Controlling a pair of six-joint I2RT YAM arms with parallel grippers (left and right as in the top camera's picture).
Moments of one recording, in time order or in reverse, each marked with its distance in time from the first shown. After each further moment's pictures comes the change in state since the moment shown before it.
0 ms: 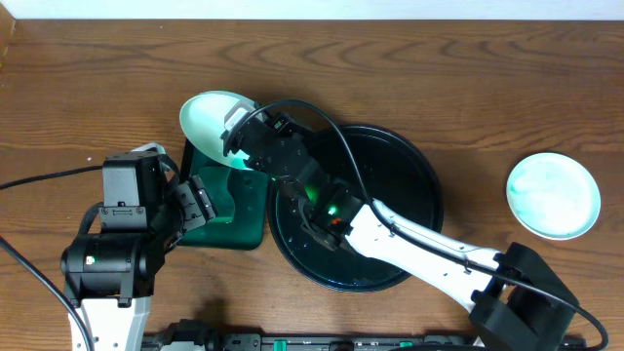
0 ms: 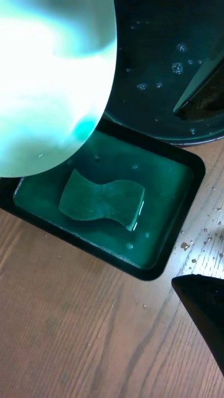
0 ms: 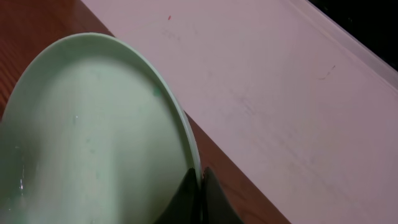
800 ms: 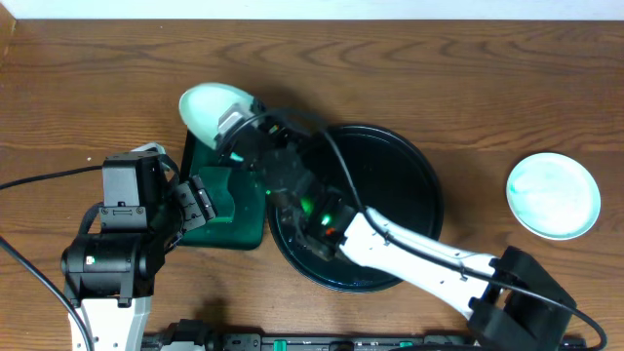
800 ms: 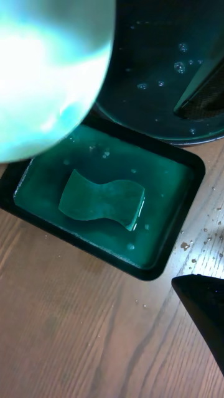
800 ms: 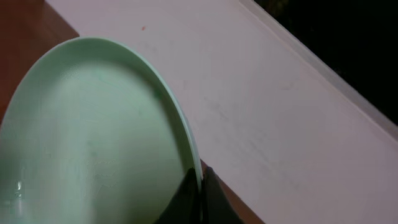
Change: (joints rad) left arm 0.000 0.000 0.000 0.000 0.000 0.000; right arm 0.059 0.000 0.000 0.078 0.145 -0.082
